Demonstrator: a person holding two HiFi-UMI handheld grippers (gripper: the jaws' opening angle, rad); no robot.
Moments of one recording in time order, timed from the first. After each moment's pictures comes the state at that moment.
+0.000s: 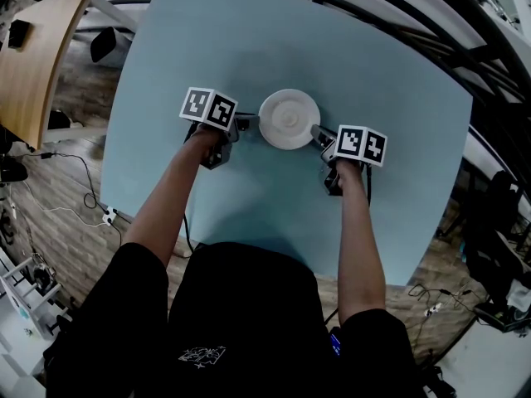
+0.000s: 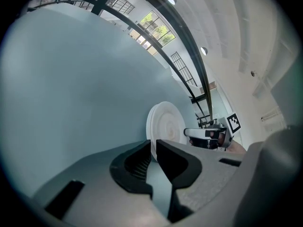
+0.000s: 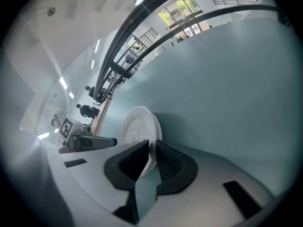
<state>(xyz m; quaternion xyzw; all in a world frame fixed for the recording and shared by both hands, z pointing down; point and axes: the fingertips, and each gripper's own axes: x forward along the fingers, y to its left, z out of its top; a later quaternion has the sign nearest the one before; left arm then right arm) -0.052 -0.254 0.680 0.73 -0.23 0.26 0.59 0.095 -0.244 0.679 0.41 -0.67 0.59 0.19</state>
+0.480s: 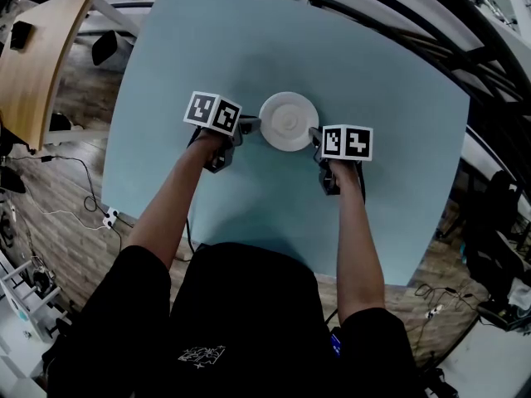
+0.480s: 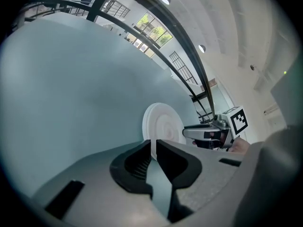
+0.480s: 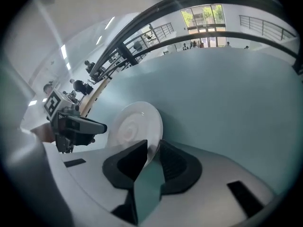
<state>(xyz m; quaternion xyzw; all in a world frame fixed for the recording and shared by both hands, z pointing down) -0.054 -0.251 0.674 0.74 -0.25 0.27 0.56 0.088 -0.242 0.679 0.41 -0.69 0.50 0.32</state>
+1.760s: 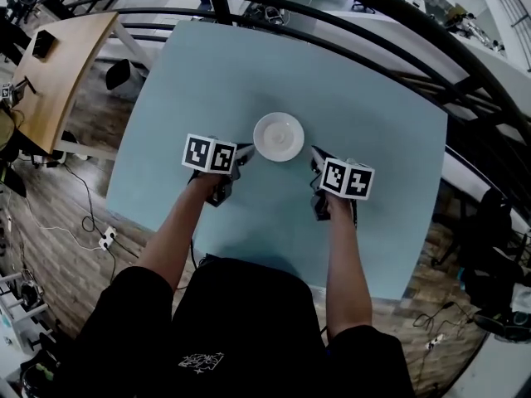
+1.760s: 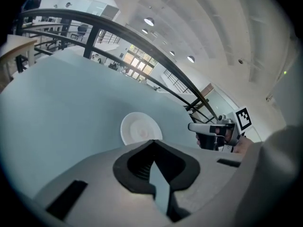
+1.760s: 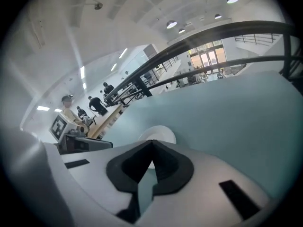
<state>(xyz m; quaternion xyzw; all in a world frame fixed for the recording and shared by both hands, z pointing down) -0.053 -0.198 0.595 0.79 -0.32 0.22 0.47 0.094 -0.208 0.580 0.45 -0.77 0.43 0.17</state>
